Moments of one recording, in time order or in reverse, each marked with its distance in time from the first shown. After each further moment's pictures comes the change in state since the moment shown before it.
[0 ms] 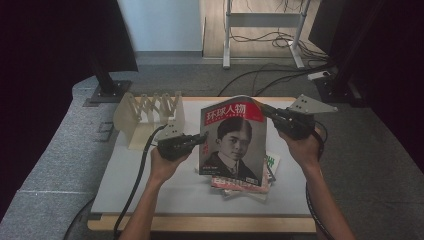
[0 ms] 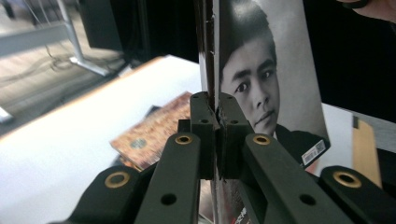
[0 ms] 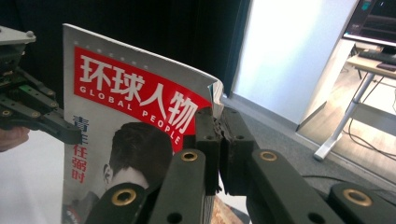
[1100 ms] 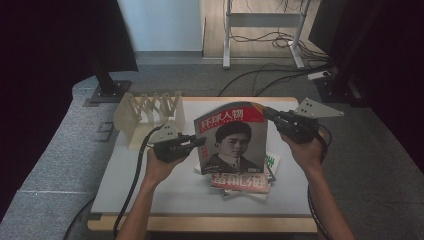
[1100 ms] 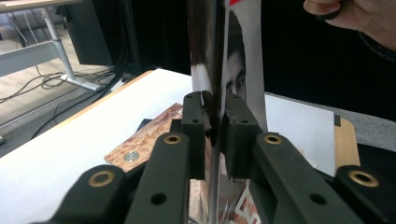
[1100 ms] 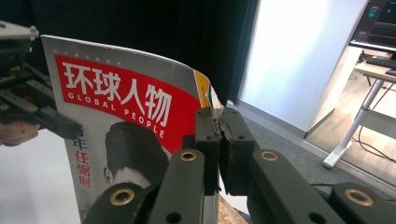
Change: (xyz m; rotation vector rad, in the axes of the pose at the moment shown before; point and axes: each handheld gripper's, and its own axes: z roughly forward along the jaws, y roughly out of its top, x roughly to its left) left arm -0.003 0.010 -0.012 -0.015 -0.068 0.034; right arm 0.003 -0.003 -0.011 -0.028 0.031 0.007
